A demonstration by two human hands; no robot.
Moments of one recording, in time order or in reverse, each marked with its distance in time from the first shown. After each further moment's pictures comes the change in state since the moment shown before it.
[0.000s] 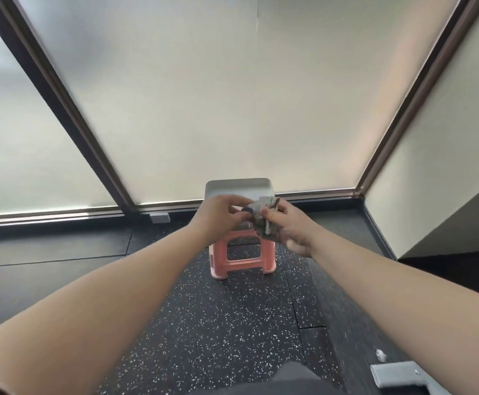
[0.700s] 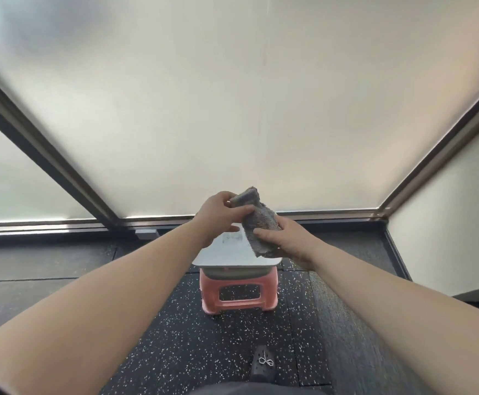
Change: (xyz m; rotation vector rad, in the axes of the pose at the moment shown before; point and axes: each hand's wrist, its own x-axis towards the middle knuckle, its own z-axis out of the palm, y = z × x) left_hand 0.310 -0.059 -0.006 -0.472 -0.024 -0.331; right_hand 0.254 -0.086 -0.095 -0.312 -0.018 0.110
